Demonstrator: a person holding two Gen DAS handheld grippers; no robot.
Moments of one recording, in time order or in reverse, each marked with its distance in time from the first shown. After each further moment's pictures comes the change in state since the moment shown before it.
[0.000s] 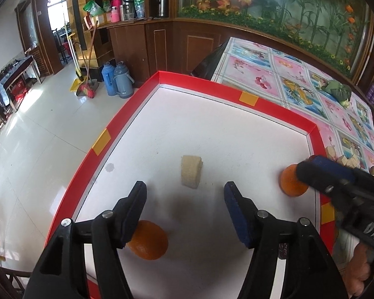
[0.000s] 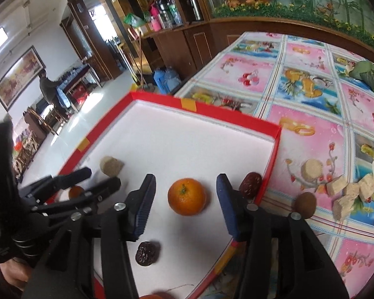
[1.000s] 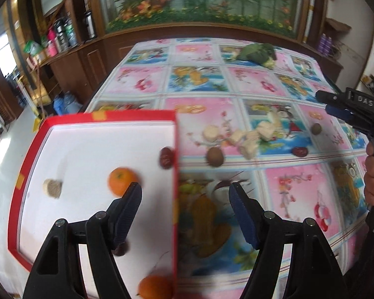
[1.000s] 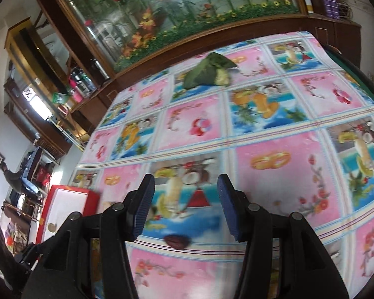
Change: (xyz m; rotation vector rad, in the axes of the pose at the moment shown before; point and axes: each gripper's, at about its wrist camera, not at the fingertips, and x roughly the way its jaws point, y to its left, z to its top) left arm -0.039 -0.171 -0.014 0.312 -0.012 -0.157; right arm -0.157 -0.242 -0.021 0.434 -0.192 -0.249
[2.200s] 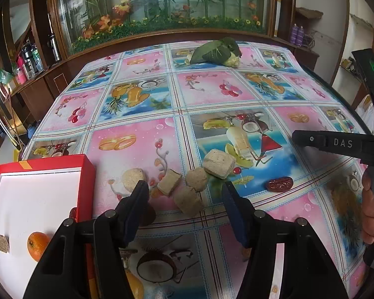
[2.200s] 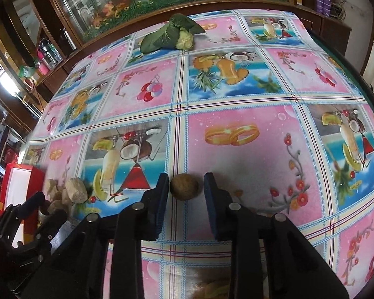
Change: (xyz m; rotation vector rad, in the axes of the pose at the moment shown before) left arm 0.067 -0.066 0.030 0.123 -0.054 -0.087; right arm 0.043 -0.026 -0.013 -0.052 0.142 -0.208
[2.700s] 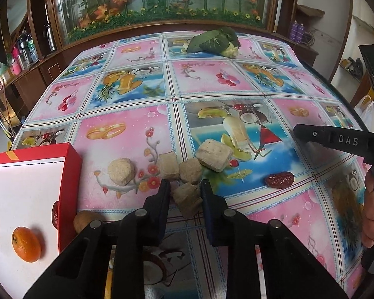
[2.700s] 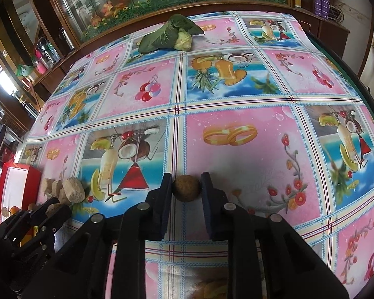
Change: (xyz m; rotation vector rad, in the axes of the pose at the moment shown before) left arm 0.011 0.000 -0.004 -0.024 0.041 -0.039; right arm 0.000 0.002 -0.001 -0.006 -0.007 -0.020
